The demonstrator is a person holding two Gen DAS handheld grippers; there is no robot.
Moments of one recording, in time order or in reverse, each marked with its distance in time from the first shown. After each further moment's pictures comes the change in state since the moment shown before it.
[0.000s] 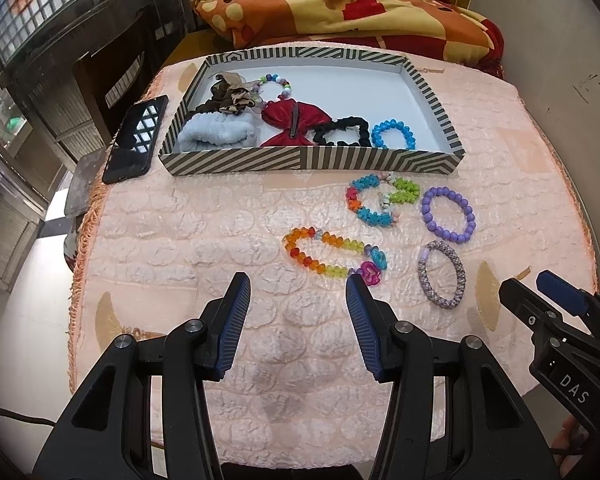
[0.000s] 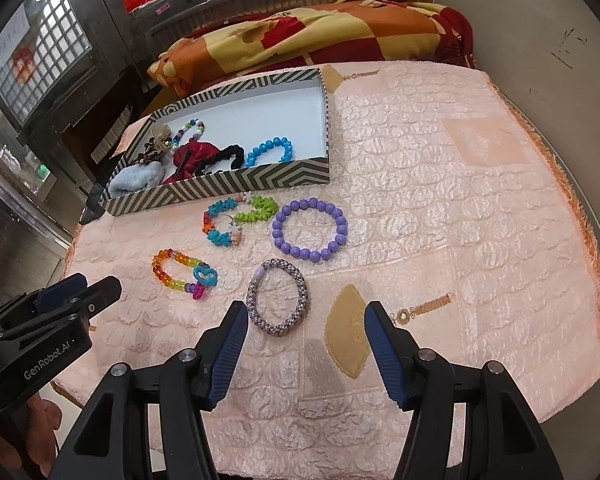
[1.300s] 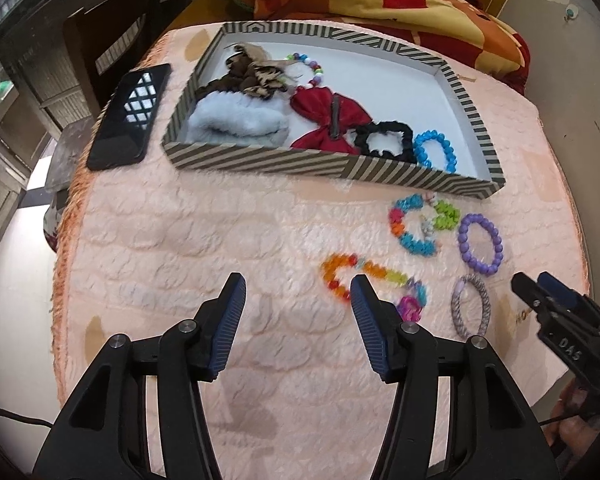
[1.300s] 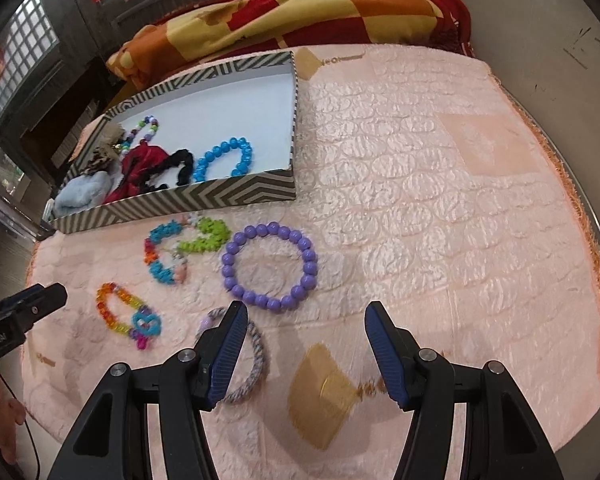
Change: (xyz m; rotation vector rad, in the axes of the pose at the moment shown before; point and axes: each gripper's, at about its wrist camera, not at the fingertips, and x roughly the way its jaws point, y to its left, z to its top) left arm 0.043 0.045 0.034 -0.079 0.091 -0.081; right arm 0.056 -0.022 0.039 0.013 0.056 -0.074
